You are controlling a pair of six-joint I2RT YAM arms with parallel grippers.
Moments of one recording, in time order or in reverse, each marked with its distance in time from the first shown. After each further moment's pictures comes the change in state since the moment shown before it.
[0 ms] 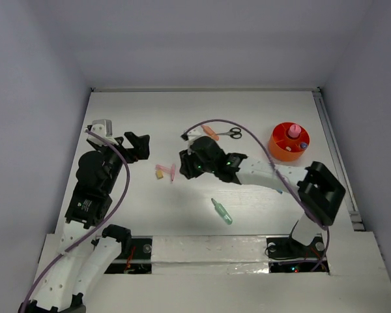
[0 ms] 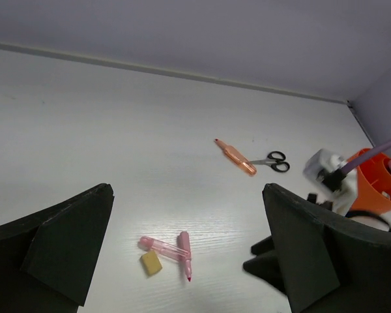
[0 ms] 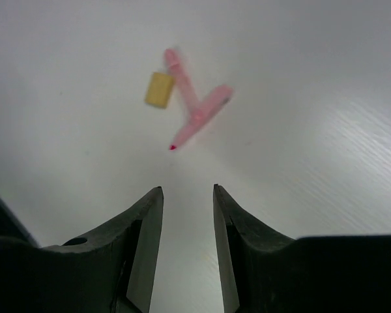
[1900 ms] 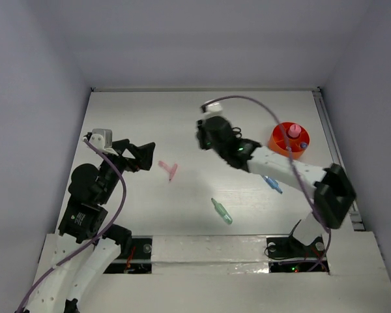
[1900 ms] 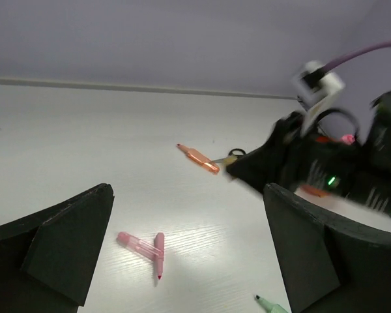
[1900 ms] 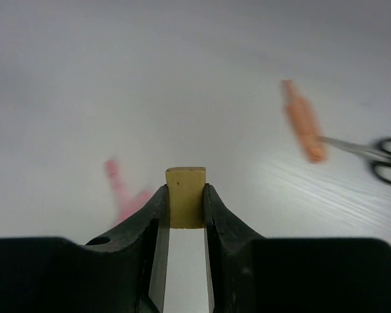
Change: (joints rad) left arm -0.076 -0.111 0.000 -0.017 0.028 0.009; right arm 0.044 0.119 0.259 -0.014 0.322 -0.074
